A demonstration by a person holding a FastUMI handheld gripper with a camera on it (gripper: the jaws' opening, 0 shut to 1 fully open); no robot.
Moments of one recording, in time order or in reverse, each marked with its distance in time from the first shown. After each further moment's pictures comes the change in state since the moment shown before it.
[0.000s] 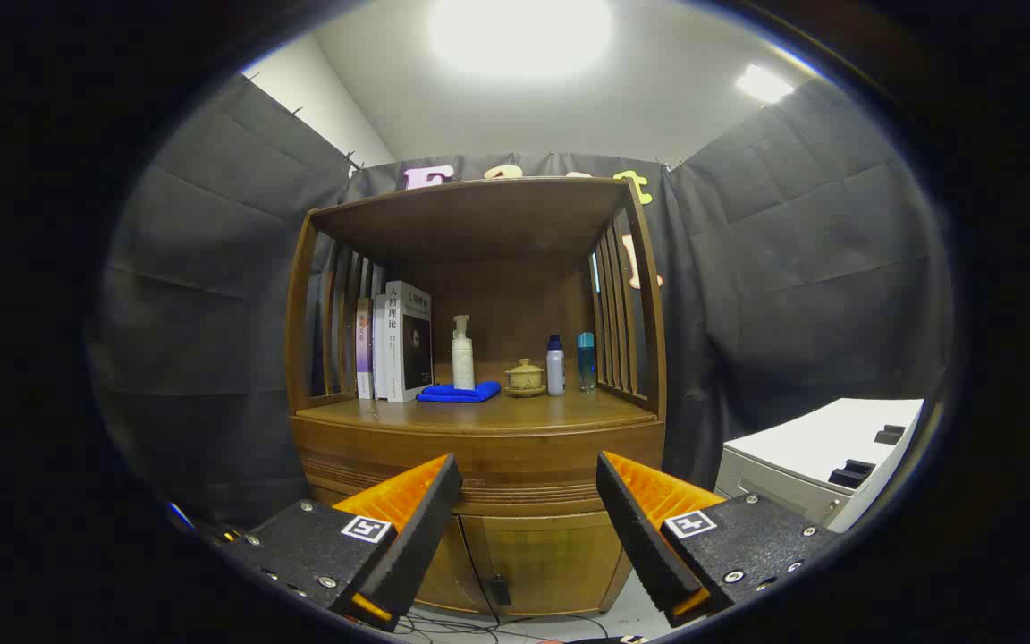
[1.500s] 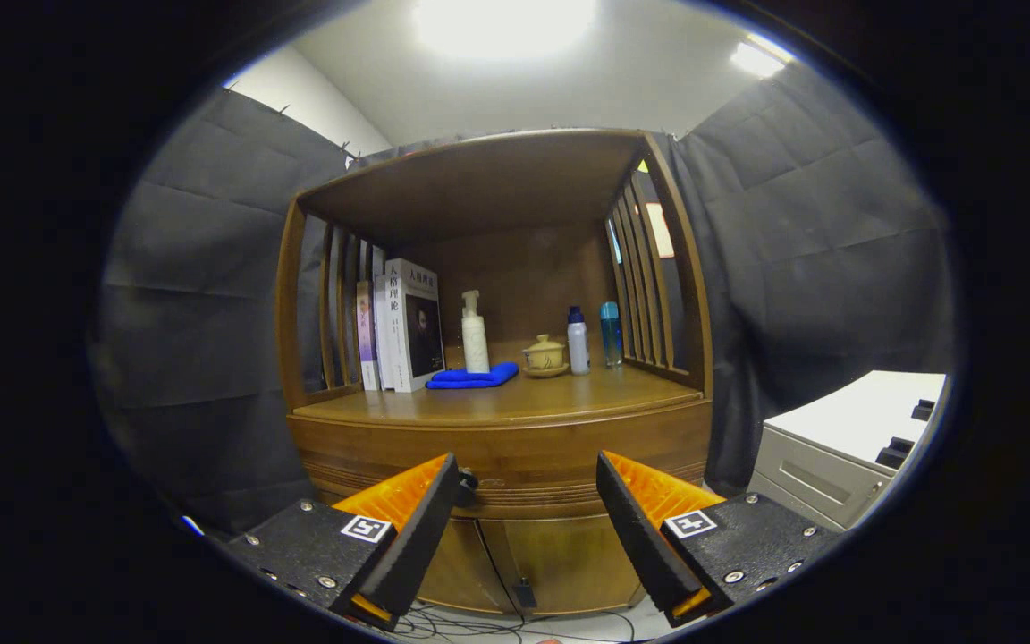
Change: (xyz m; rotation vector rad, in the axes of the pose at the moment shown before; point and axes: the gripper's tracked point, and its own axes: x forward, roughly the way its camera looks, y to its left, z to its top) arm 0.056 0.014 -0.035 0.066 0.084 0.061
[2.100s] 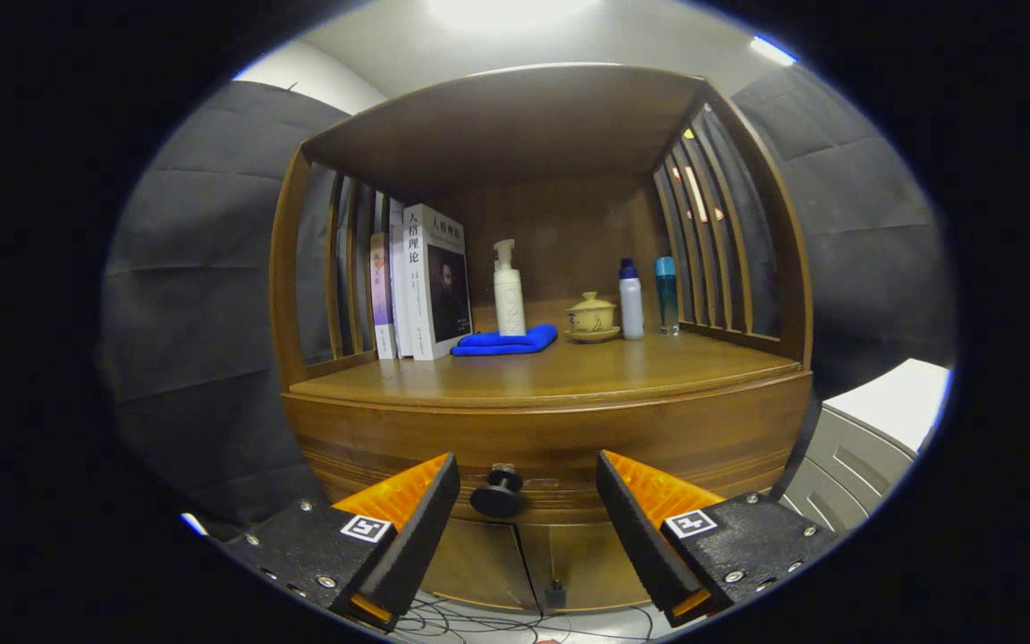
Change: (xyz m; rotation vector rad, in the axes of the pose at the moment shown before) arm 0.046 0.013 -0.013 -0.017 0.120 0.086
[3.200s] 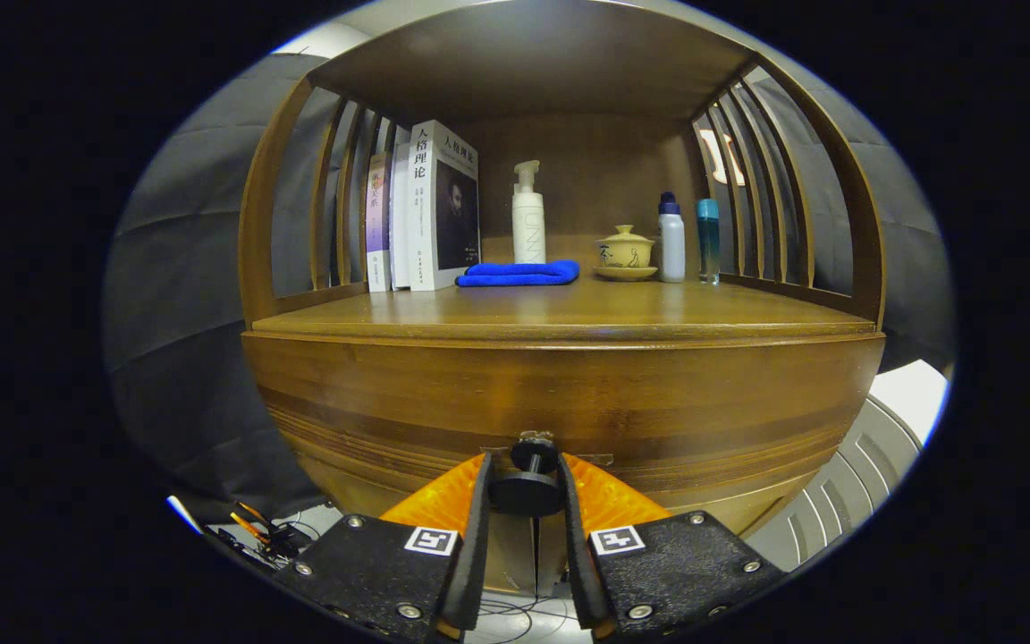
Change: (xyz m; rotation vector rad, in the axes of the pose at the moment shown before) arm 0.045 0.014 -0.043 -0.034 0.156 -0.018
